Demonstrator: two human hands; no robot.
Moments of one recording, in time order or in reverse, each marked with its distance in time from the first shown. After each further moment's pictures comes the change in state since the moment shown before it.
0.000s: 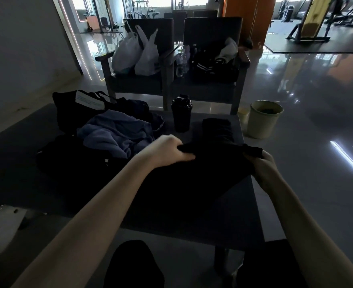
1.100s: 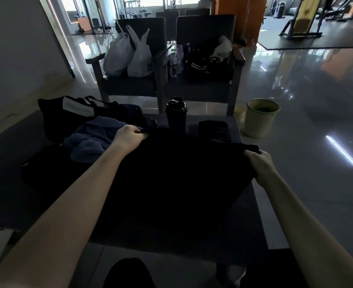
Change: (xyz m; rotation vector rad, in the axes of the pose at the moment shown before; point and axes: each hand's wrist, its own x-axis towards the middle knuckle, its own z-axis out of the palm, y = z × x) left_hand 0.067 -0.088 -0.040 -0.179 0.265 -0.312; right_hand 0.049 0.000 0.005 -0.064 0.188 0.142
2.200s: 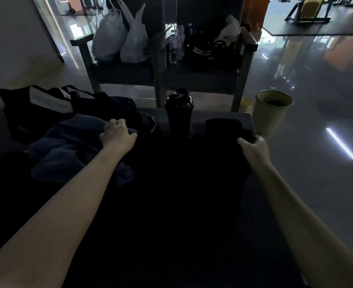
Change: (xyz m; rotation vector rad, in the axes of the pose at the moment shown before) left_hand 0.121 -0.051 0.045 0.449 0.135 -0.088; right_hand 0.110 0.015 0.075 -0.356 0.116 -0.099
